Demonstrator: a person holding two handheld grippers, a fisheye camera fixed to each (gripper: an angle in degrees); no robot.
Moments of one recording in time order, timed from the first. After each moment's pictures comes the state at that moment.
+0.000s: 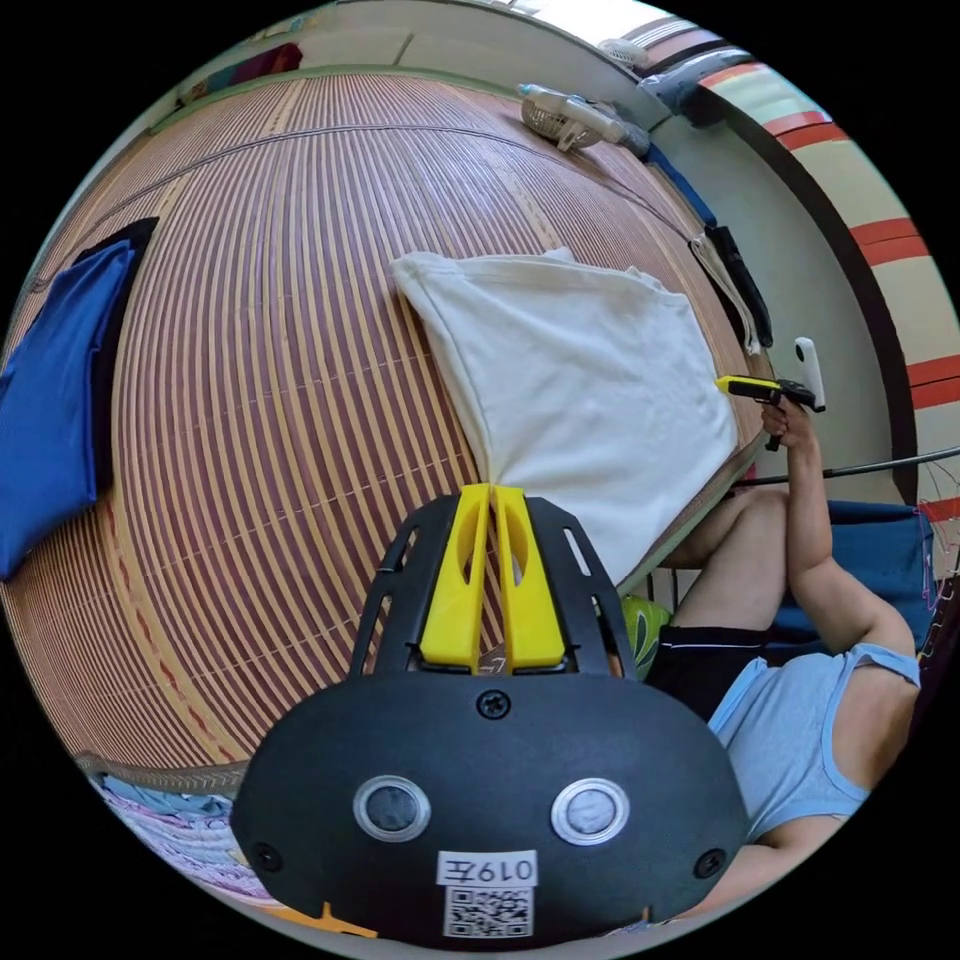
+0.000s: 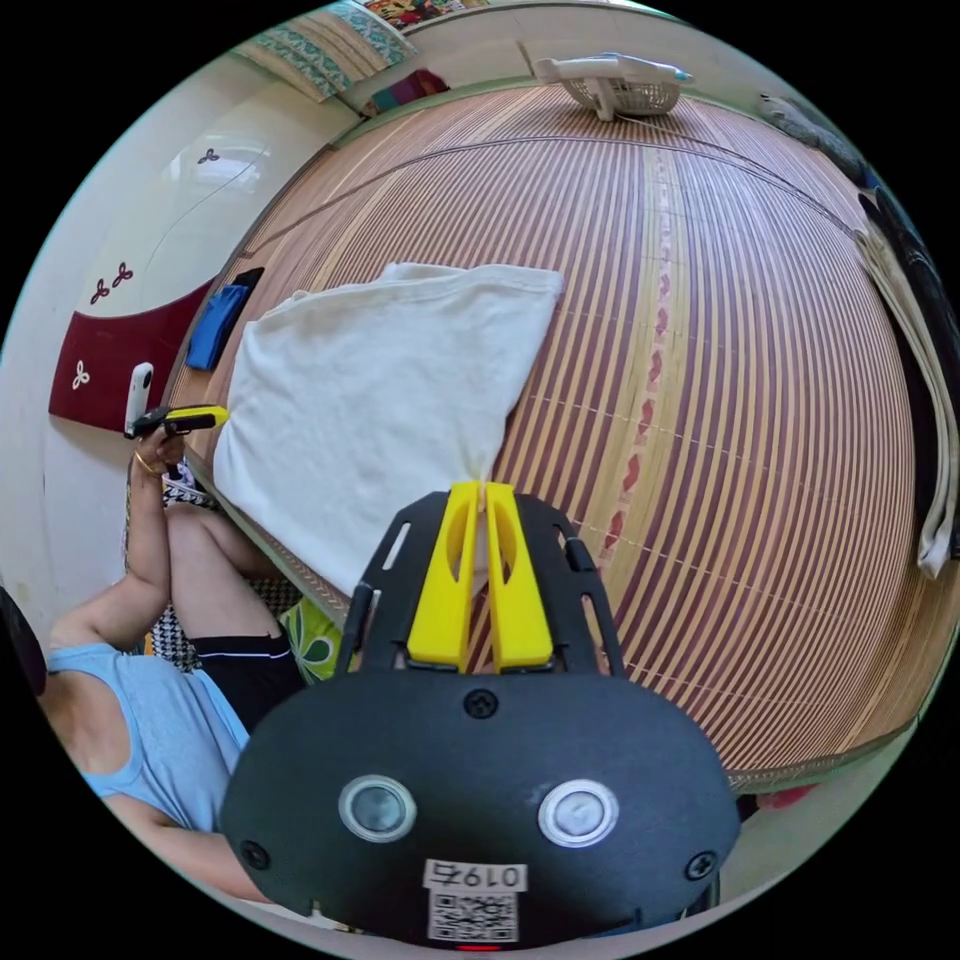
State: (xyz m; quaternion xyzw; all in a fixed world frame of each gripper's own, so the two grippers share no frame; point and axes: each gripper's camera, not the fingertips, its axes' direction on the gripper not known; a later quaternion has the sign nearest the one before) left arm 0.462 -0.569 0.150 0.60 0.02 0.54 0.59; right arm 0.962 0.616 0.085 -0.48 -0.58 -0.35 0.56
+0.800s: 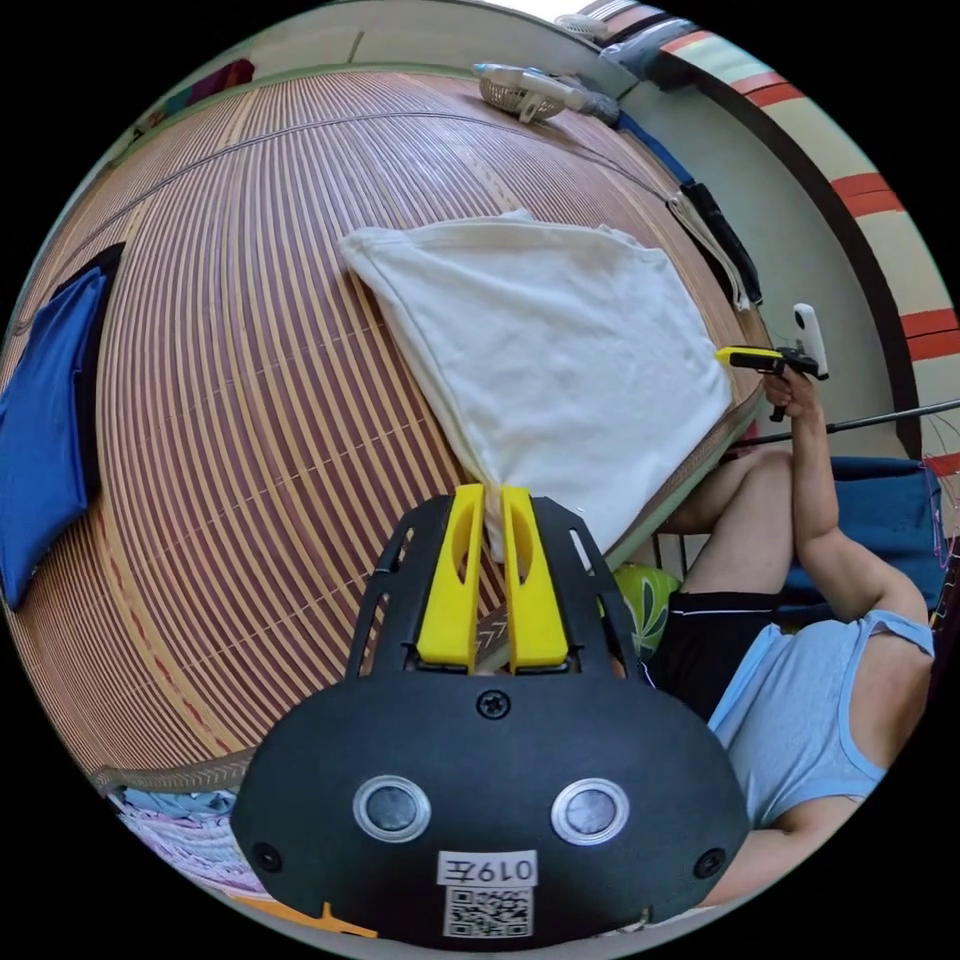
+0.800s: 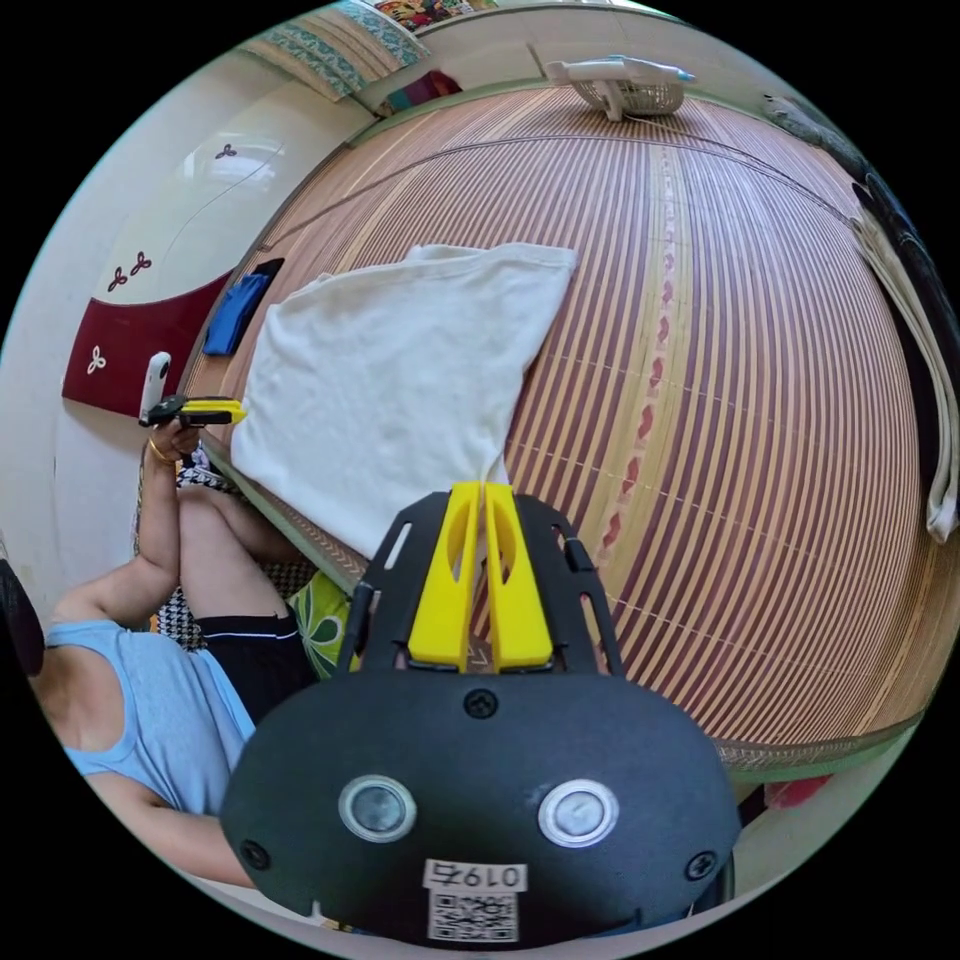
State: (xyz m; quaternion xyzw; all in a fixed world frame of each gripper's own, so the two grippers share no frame) left arm 0.502 -0.562 0.176 0.59 -0.02 0.56 0.58; right arm 0.967 0.680 0.004 -0.48 -0.60 -0.34 0.54
